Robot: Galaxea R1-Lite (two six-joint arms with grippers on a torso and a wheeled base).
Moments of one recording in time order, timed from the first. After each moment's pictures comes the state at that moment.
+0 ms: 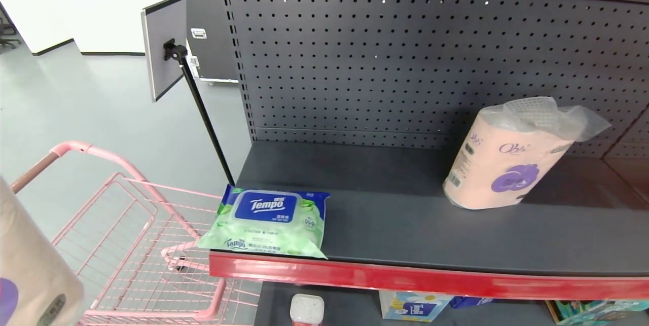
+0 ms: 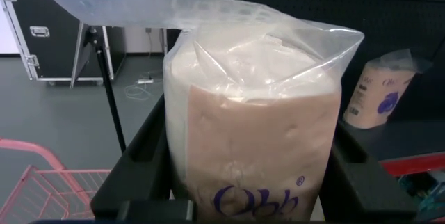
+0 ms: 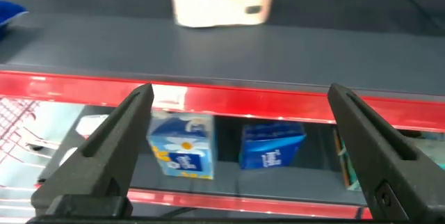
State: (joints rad) left arm -0.24 0.29 -0.63 0.06 -0.08 -0.06; right arm 0.00 0.00 0.00 0.00 0.01 0.00
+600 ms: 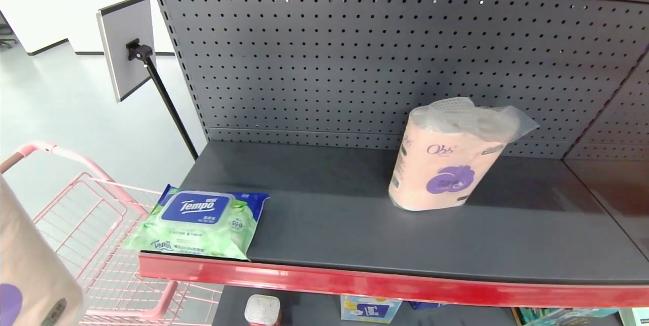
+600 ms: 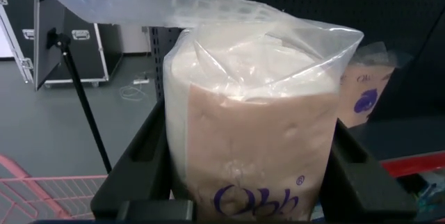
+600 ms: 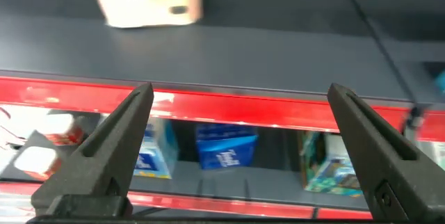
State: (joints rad) left arm -0.24 0.28 -0.61 0.06 -0.08 -0.03; right arm 0.00 0.00 0.00 0.00 0.01 0.00
